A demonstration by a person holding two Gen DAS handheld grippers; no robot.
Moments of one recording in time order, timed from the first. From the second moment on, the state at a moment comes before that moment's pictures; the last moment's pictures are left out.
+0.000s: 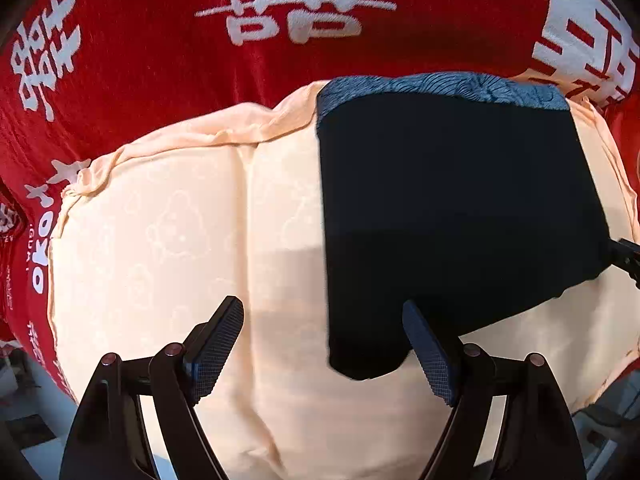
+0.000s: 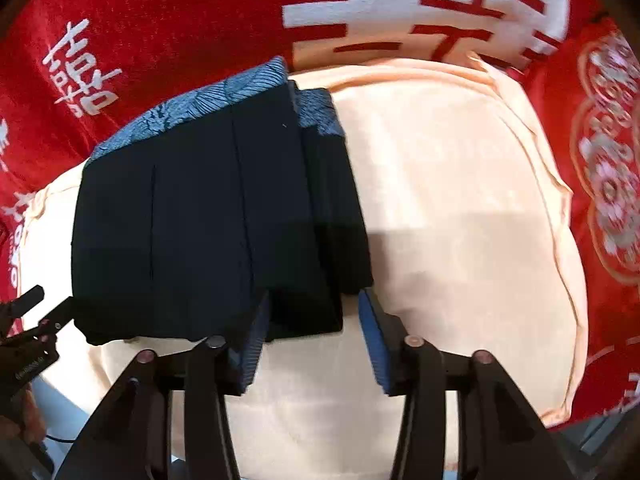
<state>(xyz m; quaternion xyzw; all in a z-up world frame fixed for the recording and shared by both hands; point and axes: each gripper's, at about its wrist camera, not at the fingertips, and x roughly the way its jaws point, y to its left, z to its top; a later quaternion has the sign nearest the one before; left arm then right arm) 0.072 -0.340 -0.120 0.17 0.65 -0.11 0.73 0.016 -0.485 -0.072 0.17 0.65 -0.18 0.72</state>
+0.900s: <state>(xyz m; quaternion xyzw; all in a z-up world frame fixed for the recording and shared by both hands) 0.088 -0.323 -0.131 0.14 0.67 -0.09 0.73 -0.021 -0.494 -0.060 0.23 0.64 -0.18 0.71</state>
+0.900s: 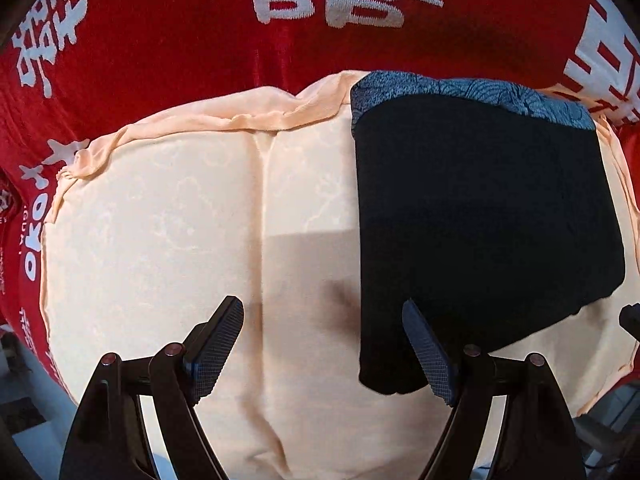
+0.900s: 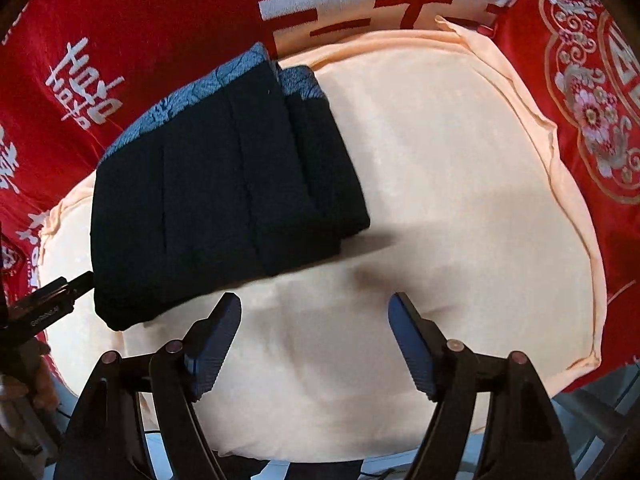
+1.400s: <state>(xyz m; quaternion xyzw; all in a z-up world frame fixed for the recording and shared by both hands) 0.113 -0.331 -0.132 0.11 0.67 -0.09 0.73 -0.017 -0.527 -0.067 0.26 0.62 -0.13 0.73</state>
